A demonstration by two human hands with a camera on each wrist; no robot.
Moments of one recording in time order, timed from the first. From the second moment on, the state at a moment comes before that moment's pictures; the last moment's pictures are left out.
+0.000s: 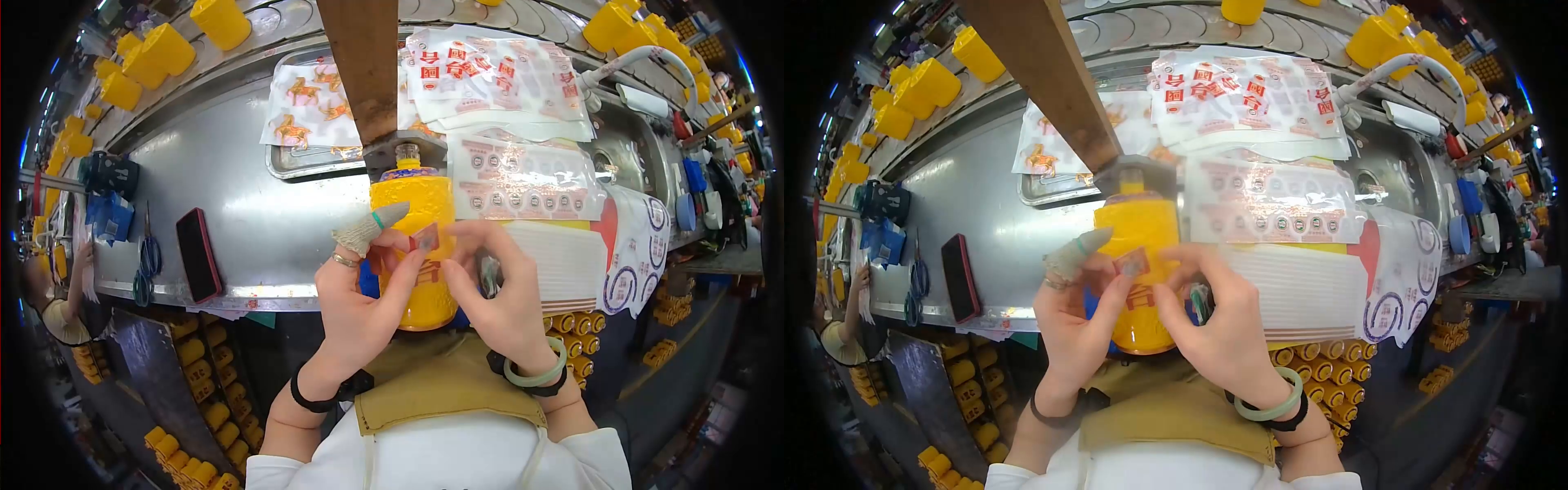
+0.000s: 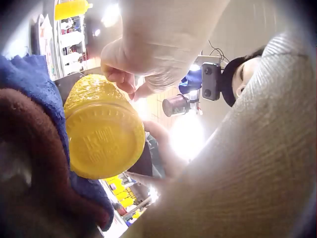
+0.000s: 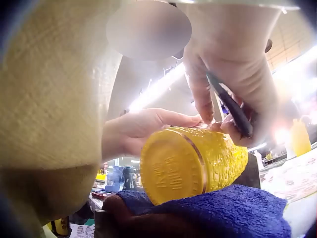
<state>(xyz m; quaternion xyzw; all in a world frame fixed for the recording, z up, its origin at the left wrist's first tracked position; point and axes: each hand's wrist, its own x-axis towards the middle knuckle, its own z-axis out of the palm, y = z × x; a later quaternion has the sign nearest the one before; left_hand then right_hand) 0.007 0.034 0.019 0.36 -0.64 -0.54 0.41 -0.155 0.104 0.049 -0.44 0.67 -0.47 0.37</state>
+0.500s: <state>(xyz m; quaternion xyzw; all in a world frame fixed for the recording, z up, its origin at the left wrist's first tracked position) 0.007 0.027 0.013 0.37 -0.67 -0.51 0.40 -0.157 0.106 0.036 -0.46 0.67 -0.46 0.35</state>
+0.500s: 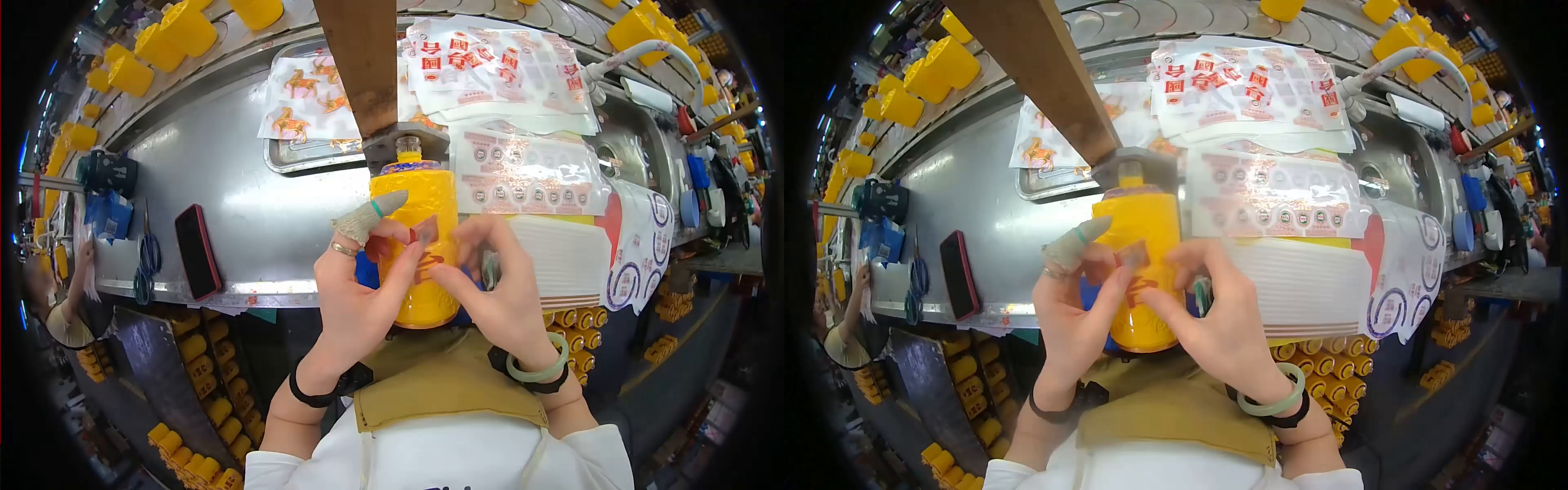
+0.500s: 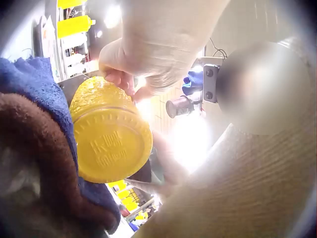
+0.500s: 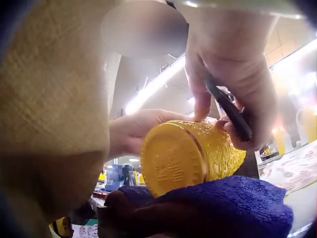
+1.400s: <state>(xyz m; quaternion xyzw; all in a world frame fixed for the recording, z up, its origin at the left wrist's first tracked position) -0.017 -0.001 0.000 0.35 -0.34 -0.76 0.43 -0.184 0.090 0.017 -0.33 0.59 -0.50 0.54</state>
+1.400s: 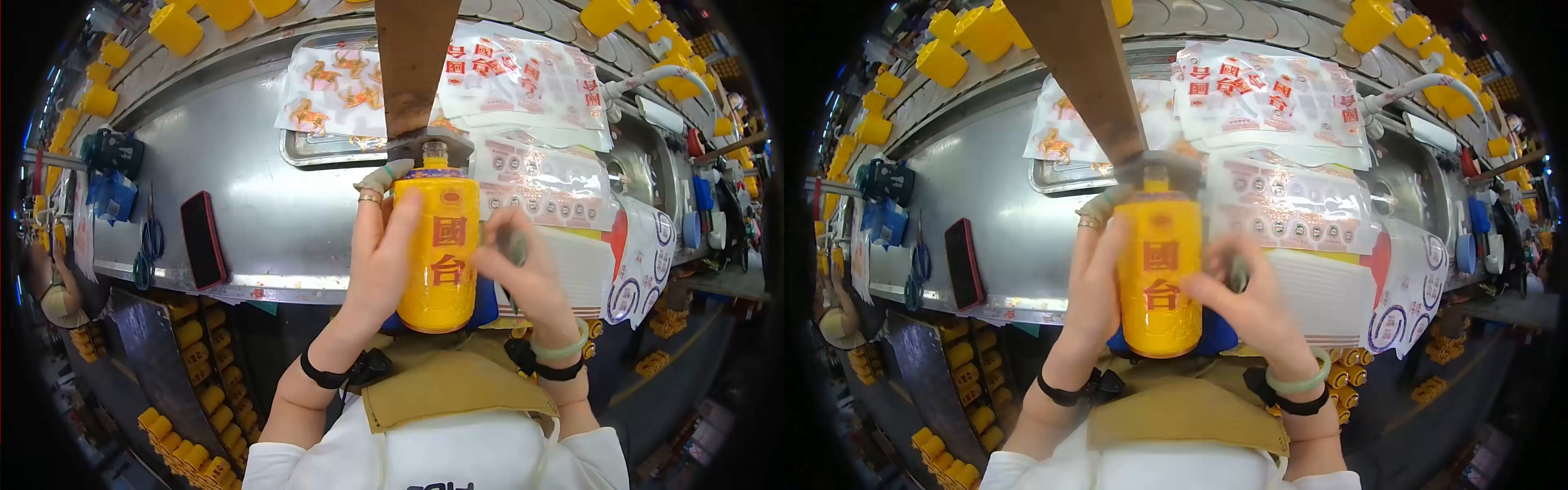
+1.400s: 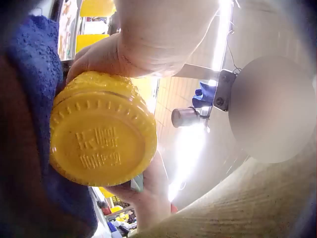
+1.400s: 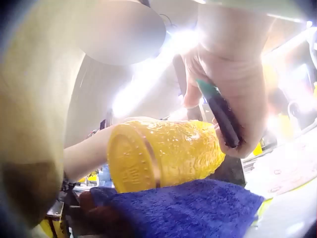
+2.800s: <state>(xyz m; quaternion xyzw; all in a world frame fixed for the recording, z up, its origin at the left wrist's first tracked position) -0.005 0.014 0.019 0.36 -0.41 -0.76 0.35 -0.186 0.029 0.028 -0.38 0.59 -0.50 0.51</state>
